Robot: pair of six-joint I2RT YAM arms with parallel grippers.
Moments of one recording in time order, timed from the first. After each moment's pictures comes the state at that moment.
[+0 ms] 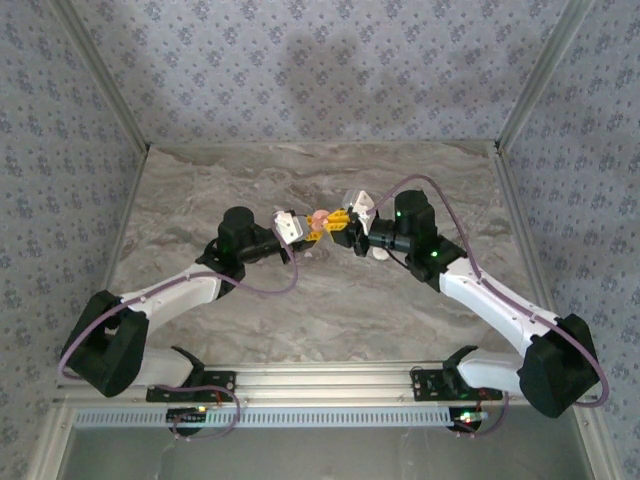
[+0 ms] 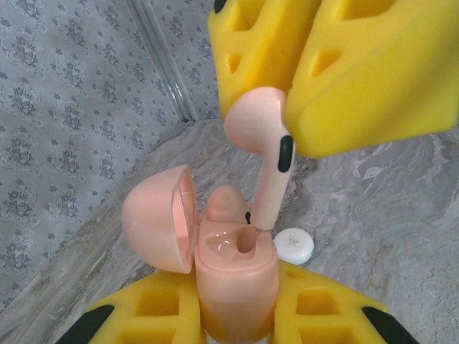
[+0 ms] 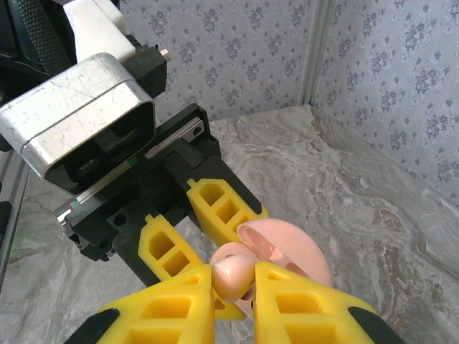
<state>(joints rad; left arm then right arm) -0.59 1.33 0.68 0.50 0.58 0.39 0.57 1.21 0.85 0.13 -0.59 -0.19</state>
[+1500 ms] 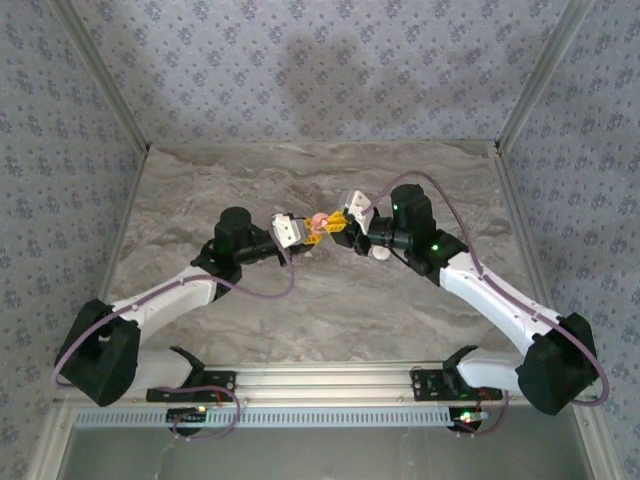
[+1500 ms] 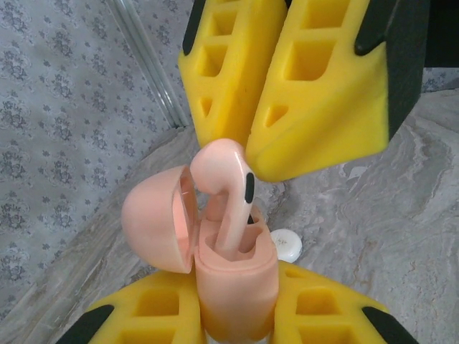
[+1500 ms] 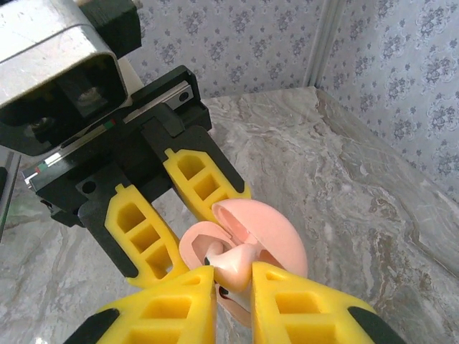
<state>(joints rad) -0.59 1.28 0.68 0.43 0.61 0.42 0.57 1.22 0.93 -0.05 -0.59 -0.32</state>
